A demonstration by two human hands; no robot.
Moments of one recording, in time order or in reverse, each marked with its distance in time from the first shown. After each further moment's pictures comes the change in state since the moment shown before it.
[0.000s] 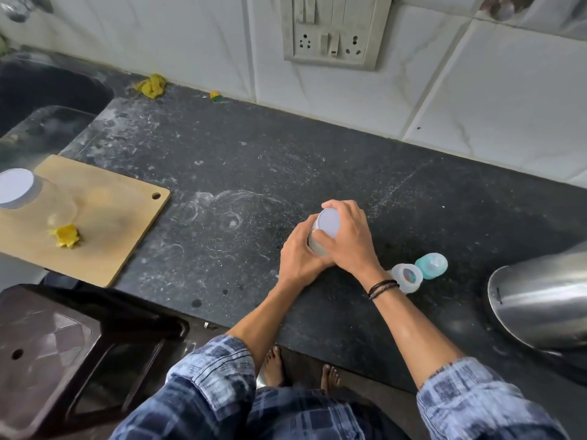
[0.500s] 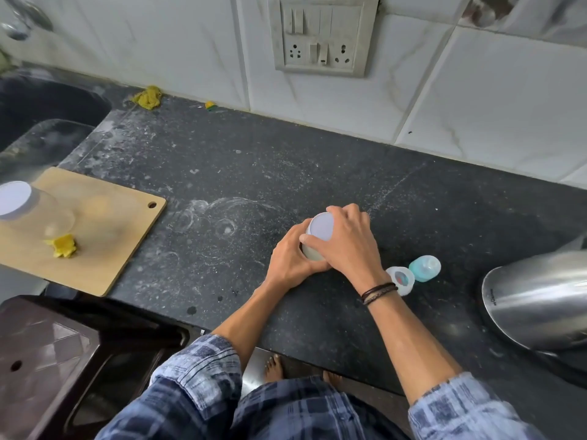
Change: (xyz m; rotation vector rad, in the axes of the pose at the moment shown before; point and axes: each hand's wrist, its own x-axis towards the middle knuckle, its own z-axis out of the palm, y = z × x) left_hand 0.008 -0.008 -0.015 0.065 -0.134 0.004; right_hand -0.002 -0.015 -0.012 -0.308 -0.027 0.118
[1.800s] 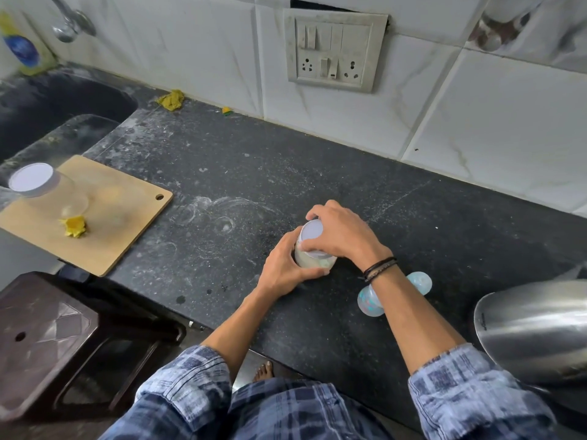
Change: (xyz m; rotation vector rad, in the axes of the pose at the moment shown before) left_hand -0.013 0.012 0.014 -0.045 0.052 -0.092; right_hand 0.037 0.012 -0.040 -0.068 -0.331 -0.265
